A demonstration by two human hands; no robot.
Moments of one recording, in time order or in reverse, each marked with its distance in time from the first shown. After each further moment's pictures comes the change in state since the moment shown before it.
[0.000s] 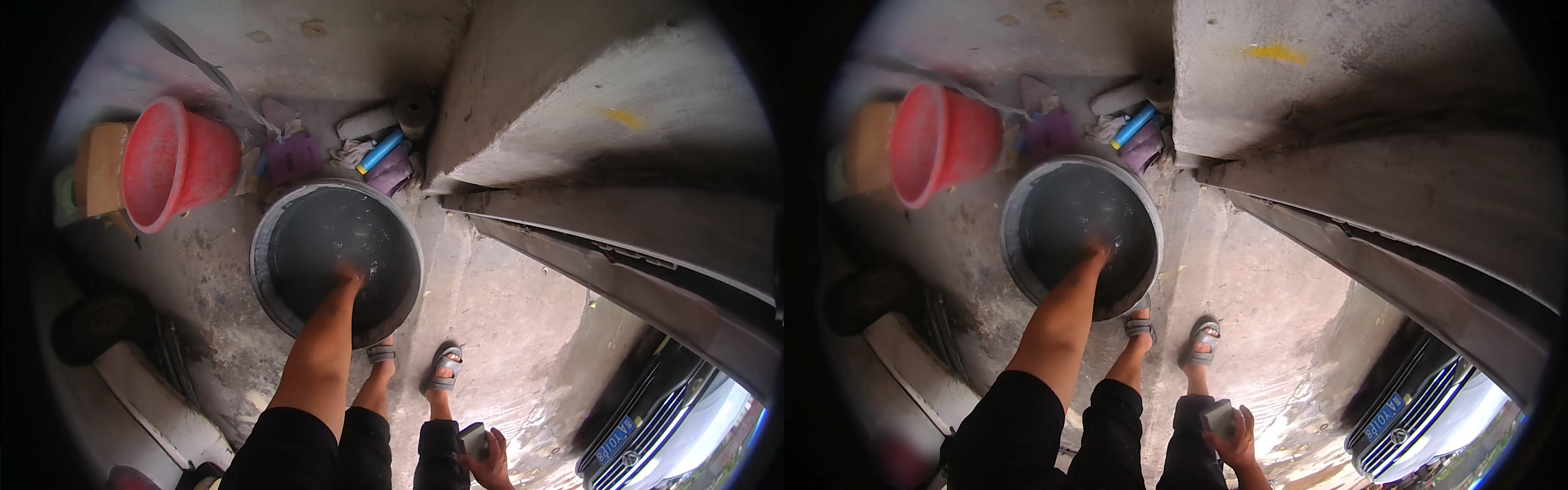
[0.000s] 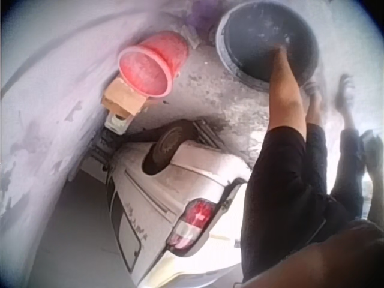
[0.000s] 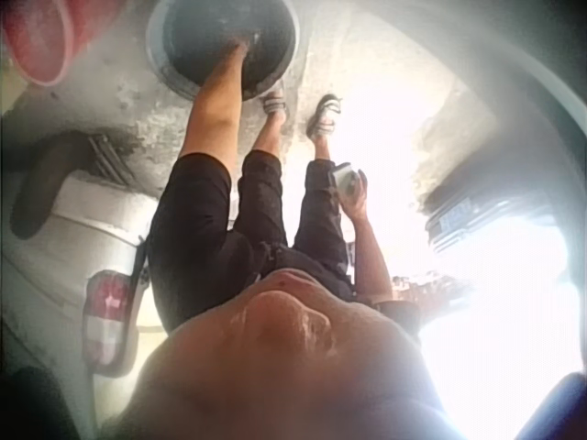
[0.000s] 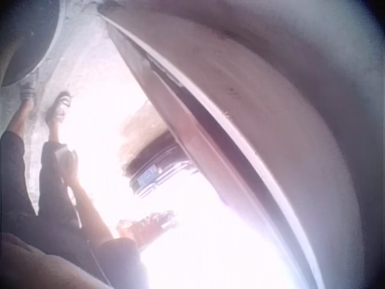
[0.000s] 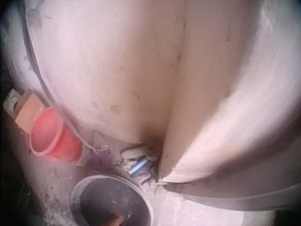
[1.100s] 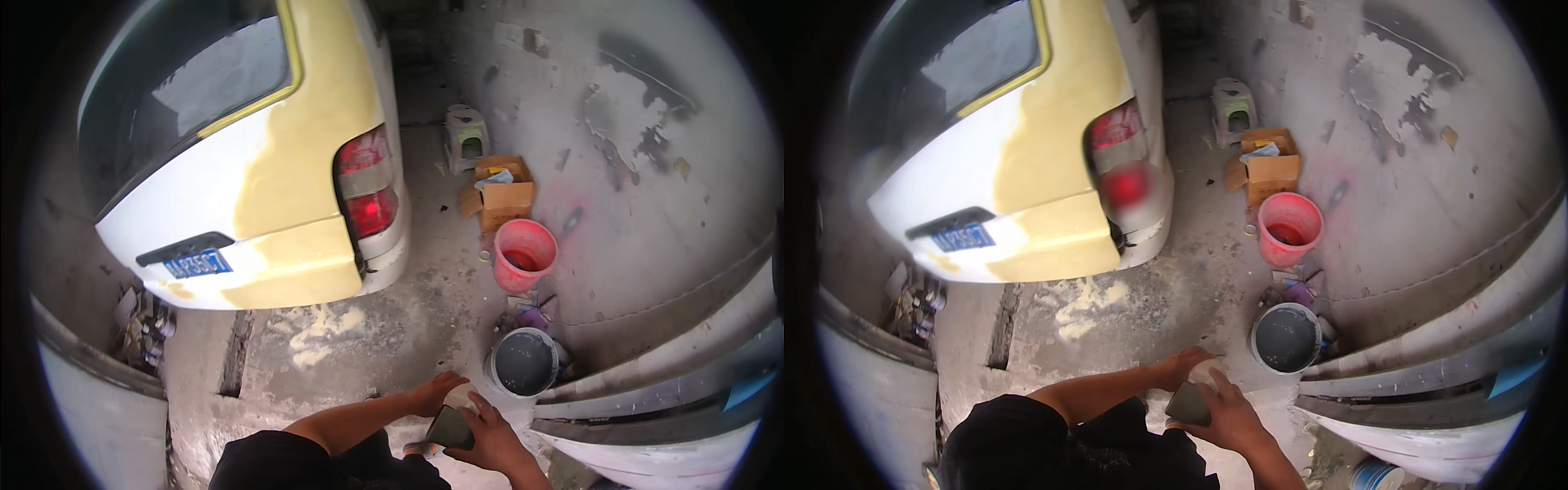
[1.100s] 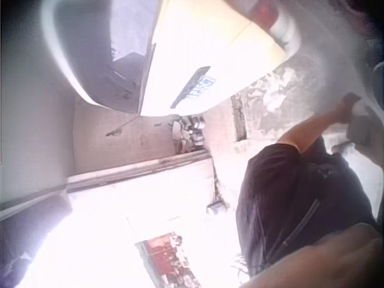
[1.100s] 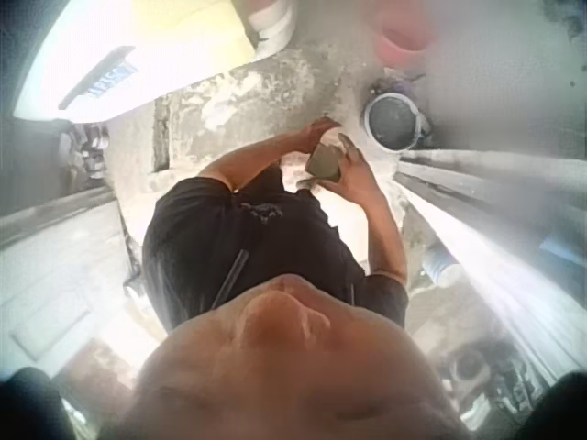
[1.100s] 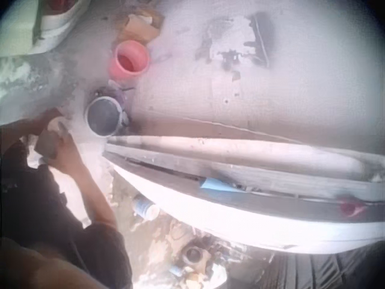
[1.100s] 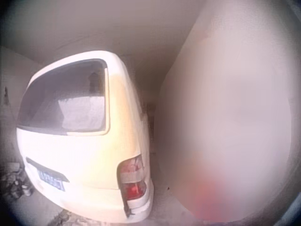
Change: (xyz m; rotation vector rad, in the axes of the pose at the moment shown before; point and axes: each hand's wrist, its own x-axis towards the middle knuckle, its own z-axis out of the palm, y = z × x) left_hand -0.763 -0.043 -0.215 -0.650 0.766 0.474; right_hand -0.011 -0.349 -0.349 -0.143 -0.713 -1.207
